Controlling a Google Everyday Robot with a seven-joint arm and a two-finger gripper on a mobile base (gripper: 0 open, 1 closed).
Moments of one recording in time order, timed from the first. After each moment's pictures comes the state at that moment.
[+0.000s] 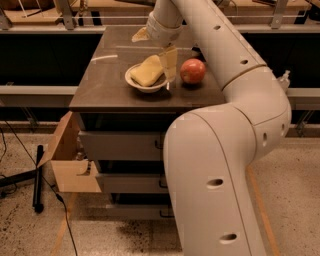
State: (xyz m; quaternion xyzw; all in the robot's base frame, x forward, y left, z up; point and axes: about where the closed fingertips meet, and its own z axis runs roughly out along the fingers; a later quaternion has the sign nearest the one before) arm 0.766 0.010 0.893 -0.89 0.41 -0.05 0.20
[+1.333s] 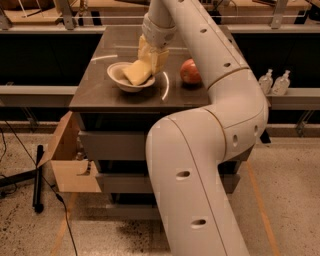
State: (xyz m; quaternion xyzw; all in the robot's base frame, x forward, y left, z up) arm 0.775 0.018 0.882 -0.89 0.42 -0.04 0.18
